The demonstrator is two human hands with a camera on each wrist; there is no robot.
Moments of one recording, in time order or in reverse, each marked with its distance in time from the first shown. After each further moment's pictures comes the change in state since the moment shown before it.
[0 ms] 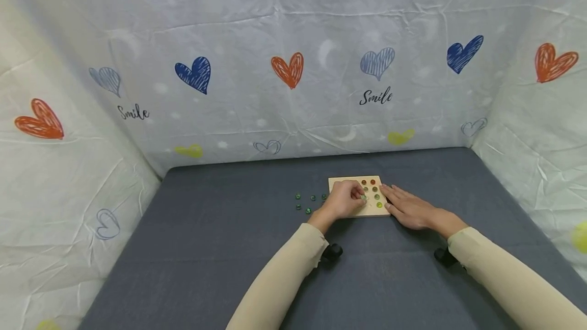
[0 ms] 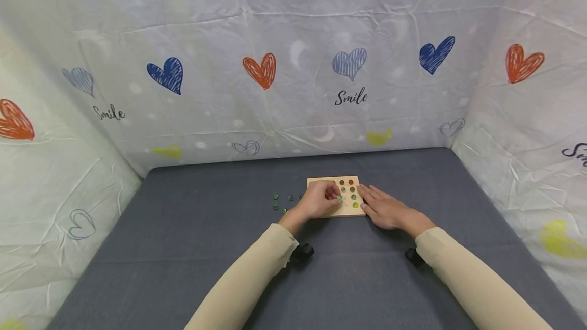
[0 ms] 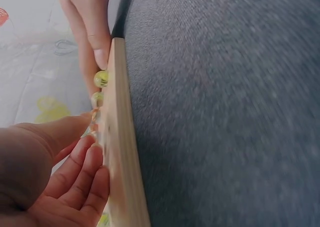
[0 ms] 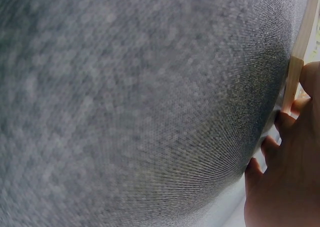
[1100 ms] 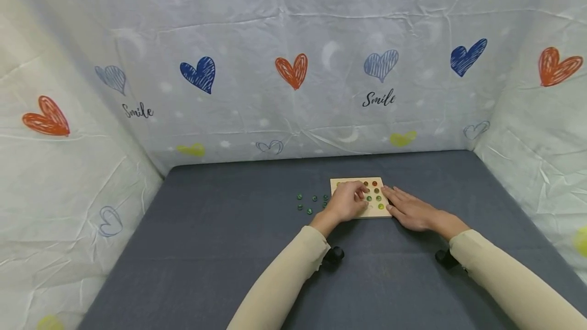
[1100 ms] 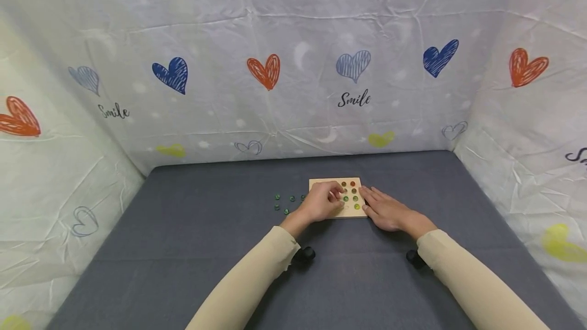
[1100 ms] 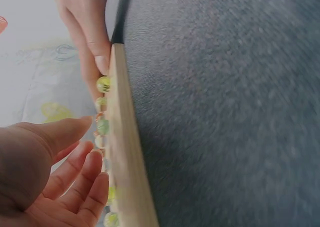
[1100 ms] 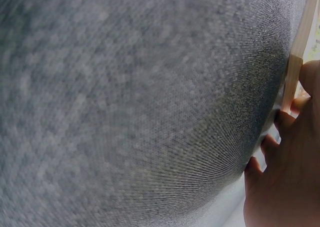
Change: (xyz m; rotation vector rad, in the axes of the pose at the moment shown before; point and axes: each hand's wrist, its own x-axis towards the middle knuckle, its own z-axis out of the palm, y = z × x) left_hand -0.005 0.004 0.002 0.064 0.013 0.029; right_hand -0.002 -0.004 -0.003 0.011 -0.001 -0.001
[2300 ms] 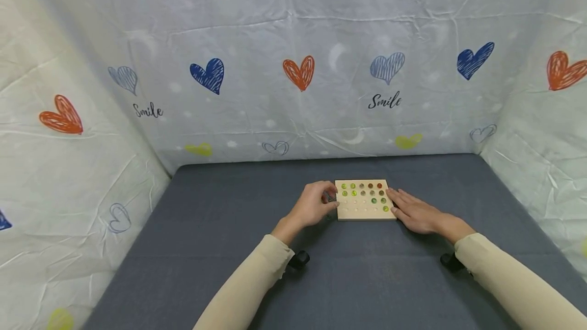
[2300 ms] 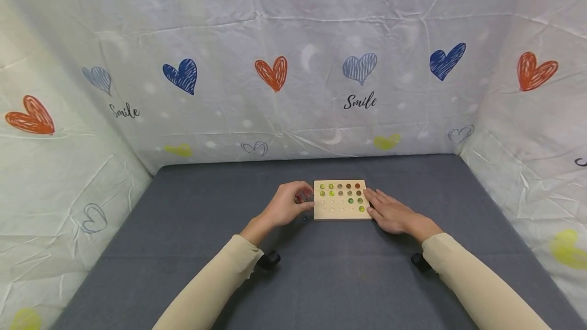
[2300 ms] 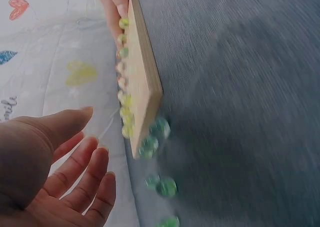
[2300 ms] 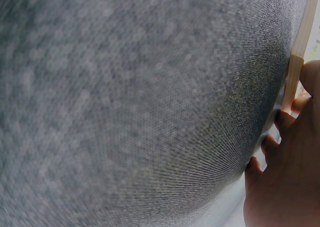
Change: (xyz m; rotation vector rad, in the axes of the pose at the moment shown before) left_hand -0.057 -0.036 -0.064 0.002 0.045 -0.005; right_hand 0.000 0.006 0.005 -0.001 0.016 -0.039
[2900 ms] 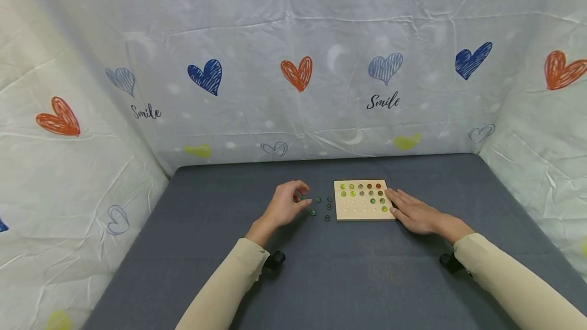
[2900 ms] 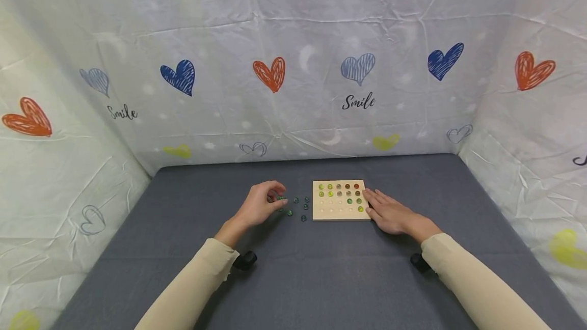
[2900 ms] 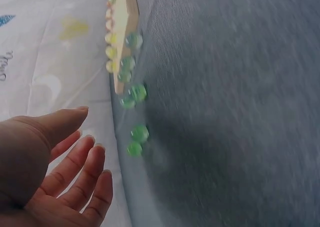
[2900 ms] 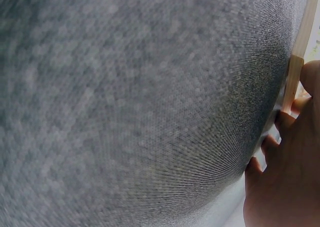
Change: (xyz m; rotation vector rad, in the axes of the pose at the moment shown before) left_hand -0.023 -0.044 -0.031 -0.031 0.098 -0.077; right_hand 0.000 -0.001 -0.001 0.000 -0.007 0.015
